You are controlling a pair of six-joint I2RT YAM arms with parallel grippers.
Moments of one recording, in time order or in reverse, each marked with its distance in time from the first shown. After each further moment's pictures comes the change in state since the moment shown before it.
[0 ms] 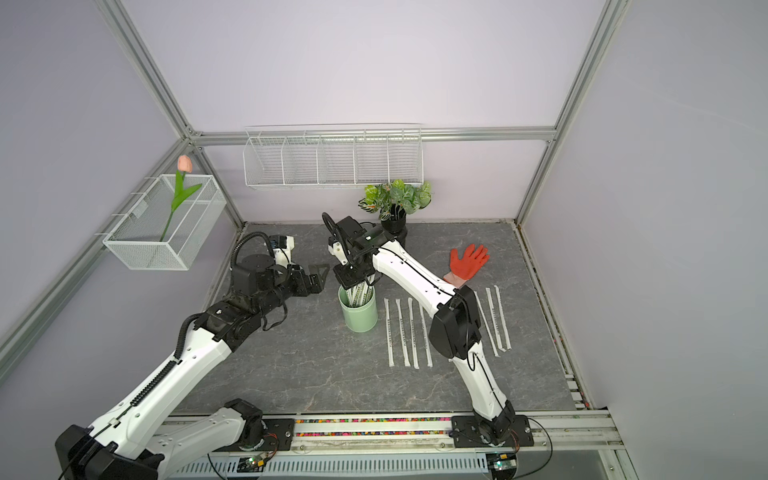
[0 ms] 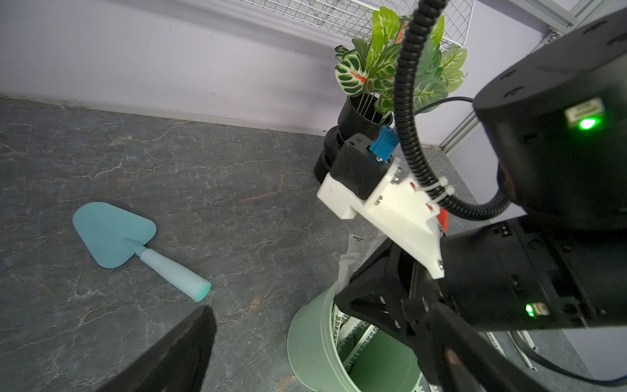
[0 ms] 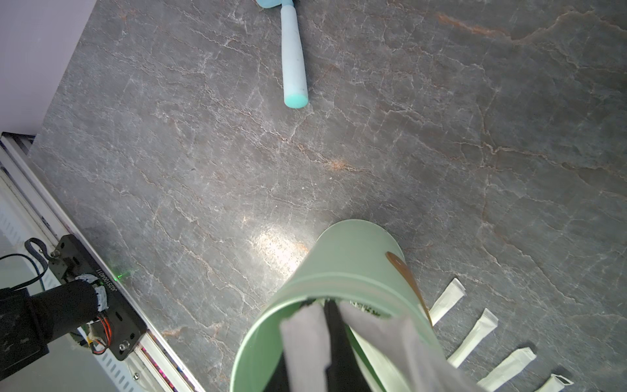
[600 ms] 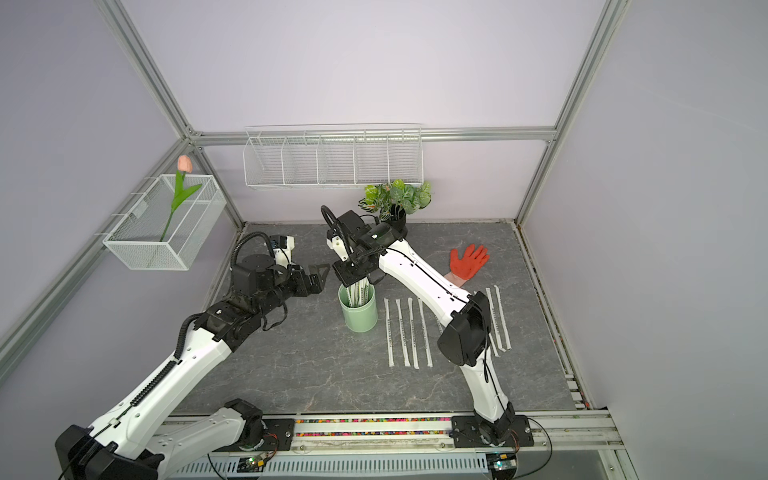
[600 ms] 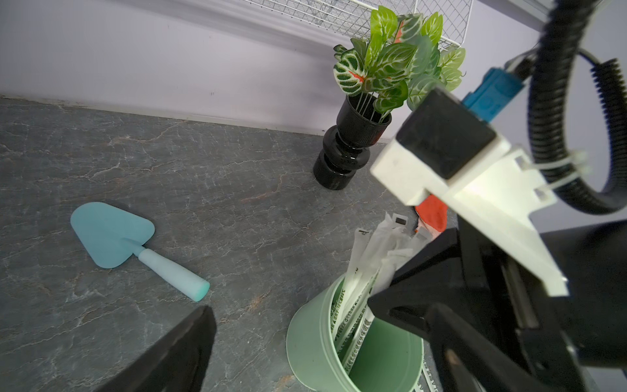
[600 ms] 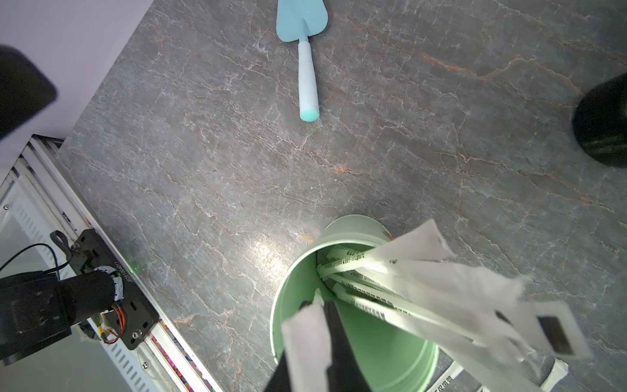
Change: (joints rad) left arm 0.000 0.000 0.000 0.000 0.007 0.000; right arm 0.023 -0.109 -0.014 -0.015 0.041 -0.004
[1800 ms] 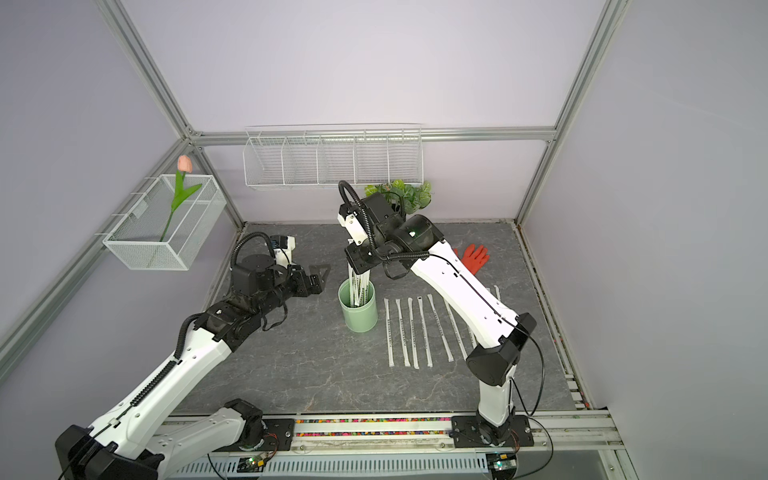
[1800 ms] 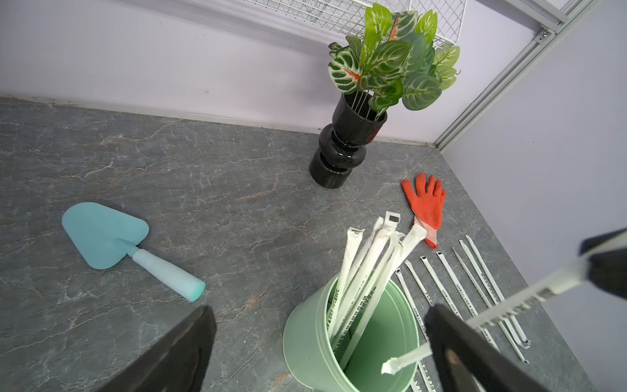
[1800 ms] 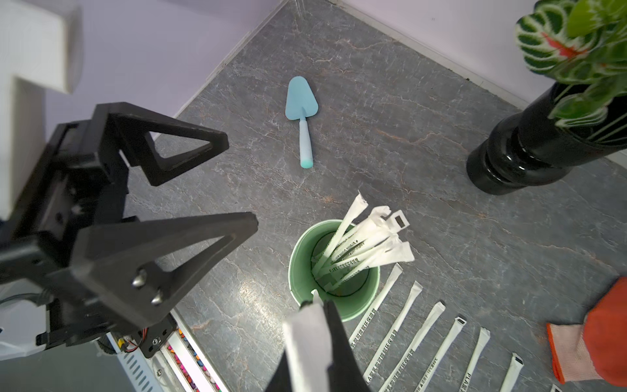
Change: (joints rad) left arm 0.000 0.000 0.000 0.000 0.015 0.000; right arm 0.005 -0.269 0.003 -0.024 0.098 0.009
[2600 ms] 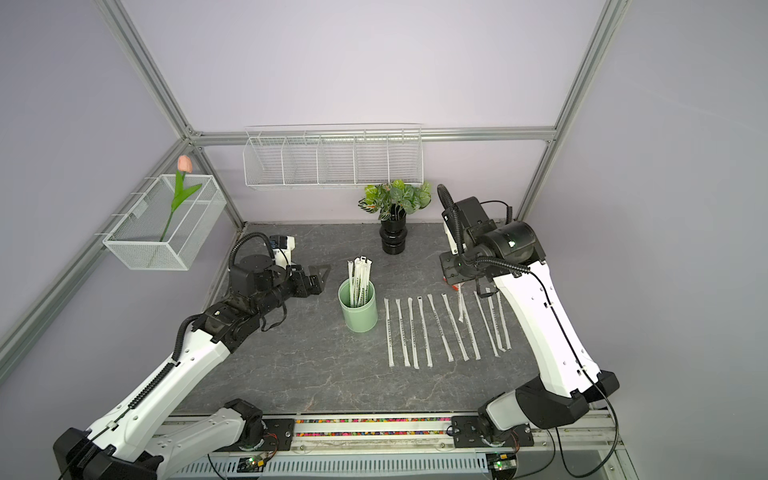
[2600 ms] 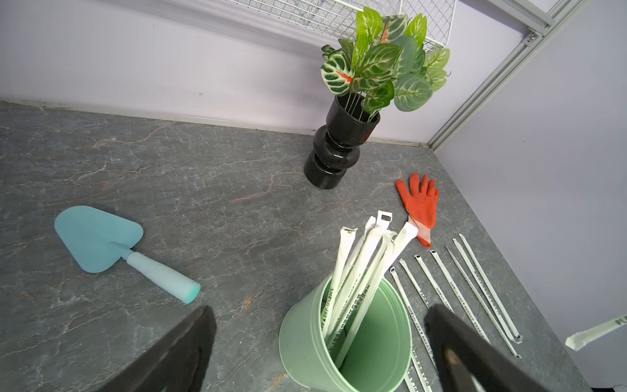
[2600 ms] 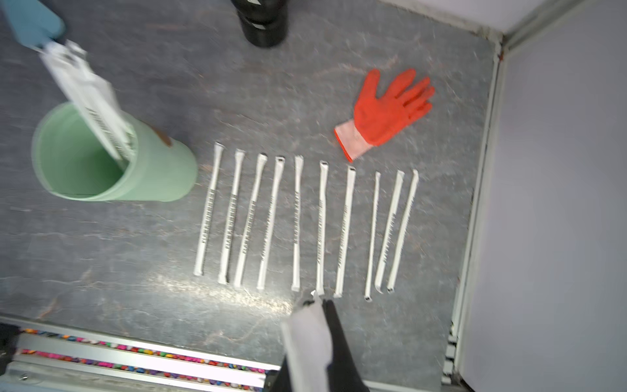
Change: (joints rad) left arm 0.000 -0.013 0.000 0.000 0.015 0.004; right arm -0.377 -0.347 -0.279 -0.405 0.298 0.019
